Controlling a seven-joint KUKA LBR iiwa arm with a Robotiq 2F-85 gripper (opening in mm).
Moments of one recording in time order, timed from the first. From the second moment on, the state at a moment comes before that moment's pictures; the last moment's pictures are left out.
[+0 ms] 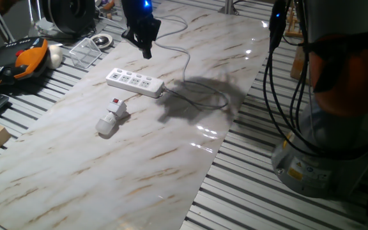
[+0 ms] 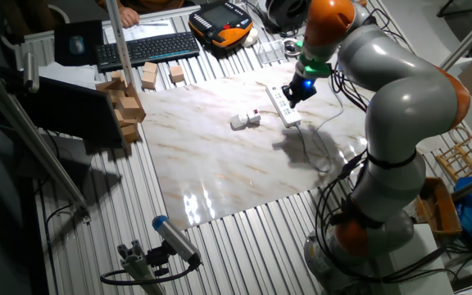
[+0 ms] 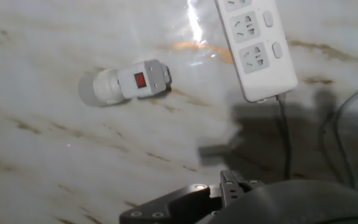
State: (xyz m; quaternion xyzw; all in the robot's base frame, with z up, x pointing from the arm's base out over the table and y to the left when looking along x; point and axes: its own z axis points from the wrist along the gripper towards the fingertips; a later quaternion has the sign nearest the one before) arm 0.513 -0.001 0.237 -0.15 -0.98 -0.07 0.07
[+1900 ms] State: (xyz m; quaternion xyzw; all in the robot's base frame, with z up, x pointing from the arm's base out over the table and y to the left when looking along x) arm 0.570 0.092 0.168 -0.45 -0.89 -0.02 -0.01
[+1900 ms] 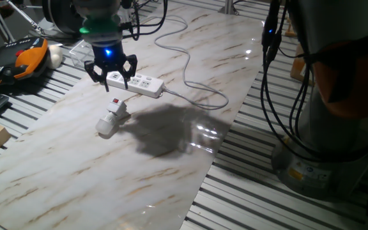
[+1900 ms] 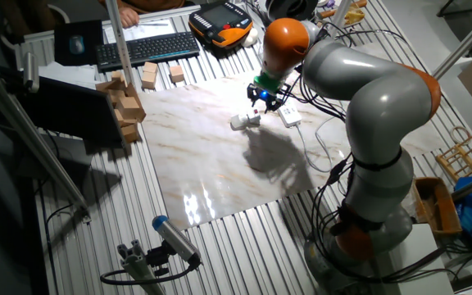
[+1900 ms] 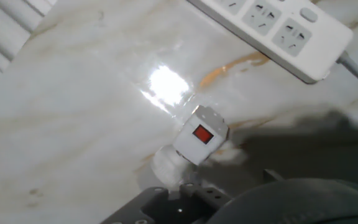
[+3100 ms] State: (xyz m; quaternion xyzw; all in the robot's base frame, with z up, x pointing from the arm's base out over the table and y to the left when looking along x) arm 0.589 0.107 0.140 -0.63 -0.78 -0.02 0.01
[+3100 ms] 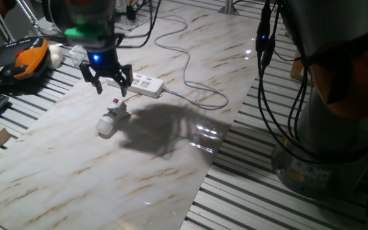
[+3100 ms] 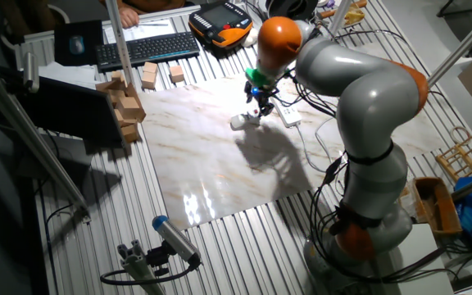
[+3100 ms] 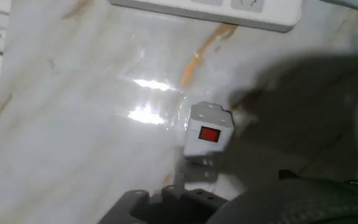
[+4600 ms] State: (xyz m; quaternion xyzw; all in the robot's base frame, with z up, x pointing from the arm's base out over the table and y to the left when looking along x) arm 0.610 0.087 0.084 -0.72 -0.70 -0.01 -0.05
